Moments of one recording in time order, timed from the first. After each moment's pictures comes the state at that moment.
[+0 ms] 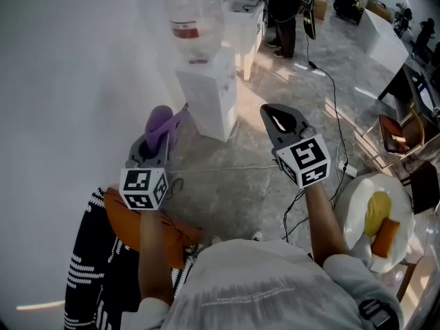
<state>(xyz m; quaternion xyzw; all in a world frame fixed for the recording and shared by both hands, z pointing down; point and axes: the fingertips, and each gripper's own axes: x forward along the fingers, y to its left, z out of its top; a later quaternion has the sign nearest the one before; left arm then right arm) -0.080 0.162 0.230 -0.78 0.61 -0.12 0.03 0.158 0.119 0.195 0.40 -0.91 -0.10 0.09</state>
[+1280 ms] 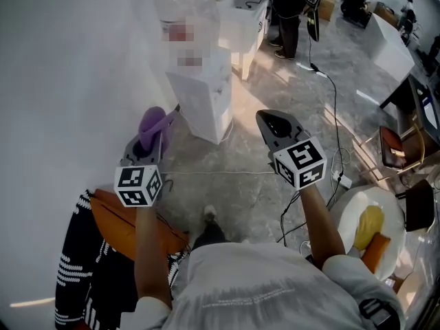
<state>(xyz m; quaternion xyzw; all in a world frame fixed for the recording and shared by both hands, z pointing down) -0.067 0.076 0.270 -0.76 0.64 -0.12 -0.02 0.185 0.029 0.237 0.36 -0.93 -0.04 0.10</state>
